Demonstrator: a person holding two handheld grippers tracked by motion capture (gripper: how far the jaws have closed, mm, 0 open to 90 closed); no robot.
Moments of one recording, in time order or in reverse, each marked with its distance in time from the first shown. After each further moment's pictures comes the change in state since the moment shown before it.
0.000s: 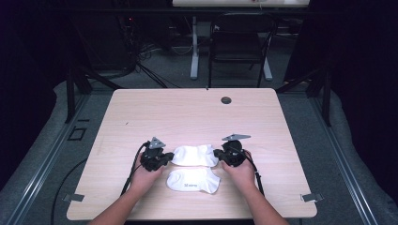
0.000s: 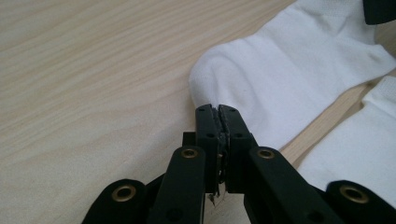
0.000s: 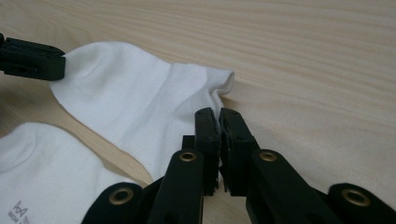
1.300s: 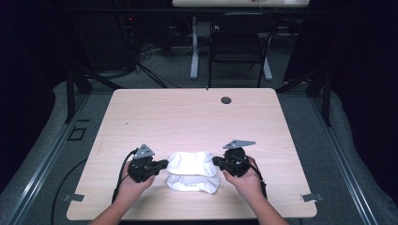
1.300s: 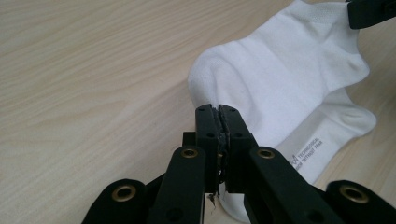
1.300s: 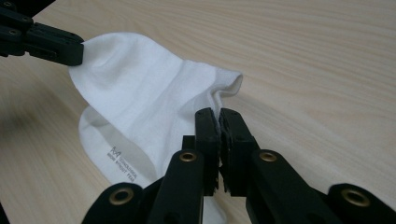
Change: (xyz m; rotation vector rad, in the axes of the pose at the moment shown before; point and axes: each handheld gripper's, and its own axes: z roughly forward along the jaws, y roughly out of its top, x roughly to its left) left arm -0.018 -0.015 -0.060 -0.044 -0.080 0.019; right arm 0.034 -0.006 -0.053 0.010 0.082 -0.080
